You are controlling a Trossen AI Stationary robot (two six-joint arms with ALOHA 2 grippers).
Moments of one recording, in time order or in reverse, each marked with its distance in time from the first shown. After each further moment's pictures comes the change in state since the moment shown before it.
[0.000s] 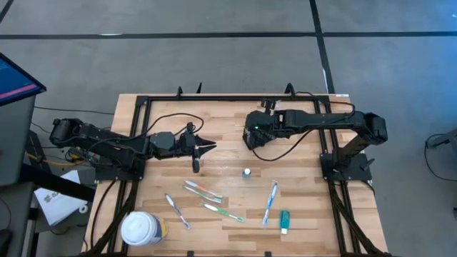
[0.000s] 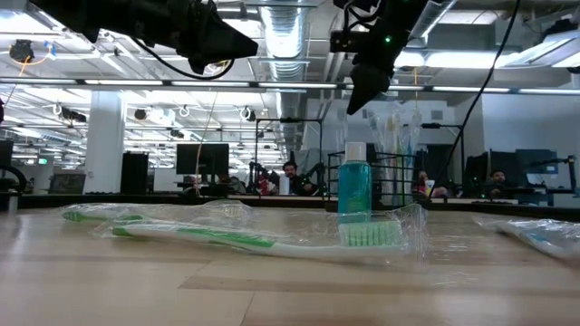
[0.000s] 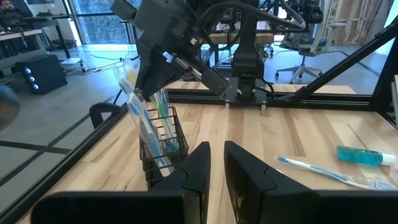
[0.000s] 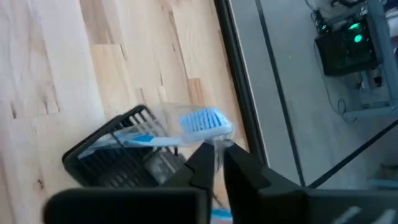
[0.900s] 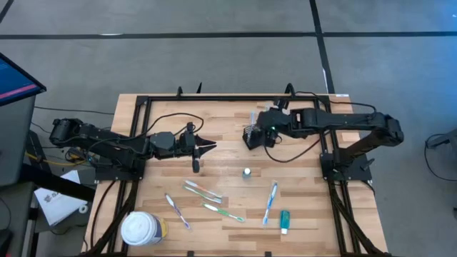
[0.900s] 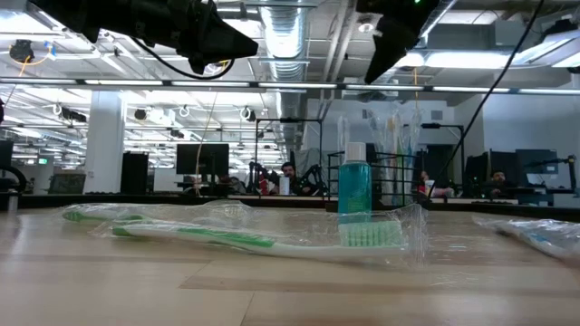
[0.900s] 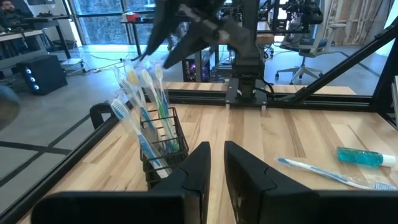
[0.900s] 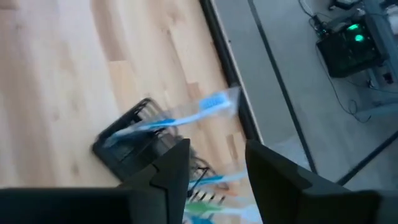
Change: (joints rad) left arm 0.000 0.000 0.000 0.002 0.000 0.000; right arm 0.074 -0.173 0.003 -0.120 -0.002 0.105
